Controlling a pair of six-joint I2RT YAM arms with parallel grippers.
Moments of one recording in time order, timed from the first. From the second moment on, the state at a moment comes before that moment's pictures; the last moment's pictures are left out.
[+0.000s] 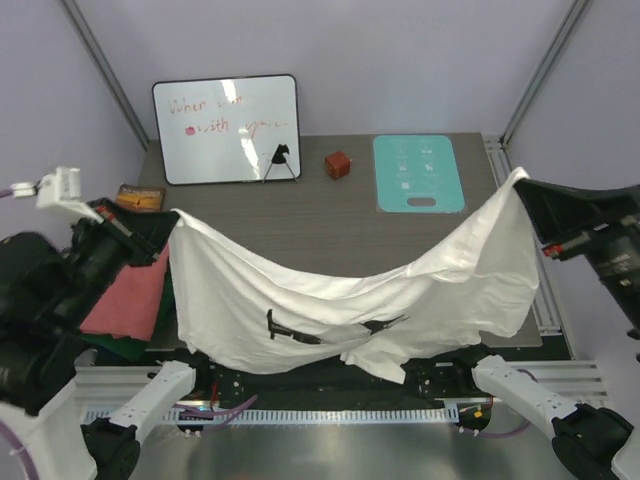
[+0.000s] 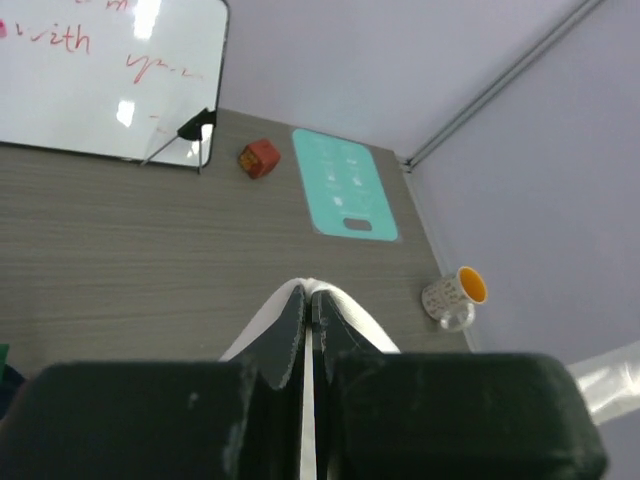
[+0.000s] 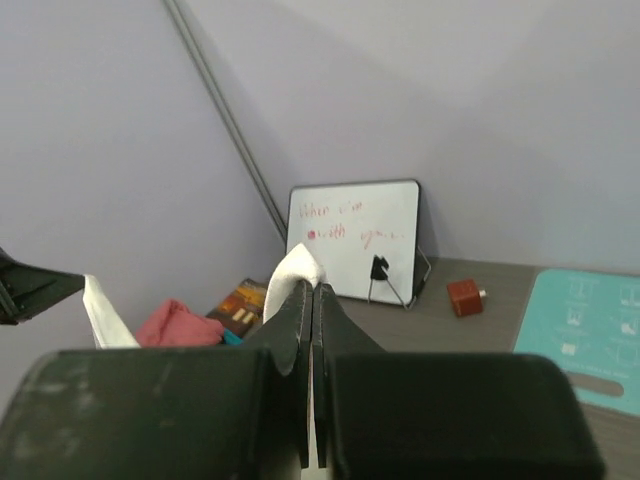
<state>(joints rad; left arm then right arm) -0.25 0.82 1.91 -1.15 0.09 -0.54 0.44 0.84 2.04 -0.88 -0.02 0.37</state>
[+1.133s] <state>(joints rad) -0.24 1.69 1.36 -0.70 -0.45 -0.47 0.25 1.39 1.27 -0.61 0.42 0.34</state>
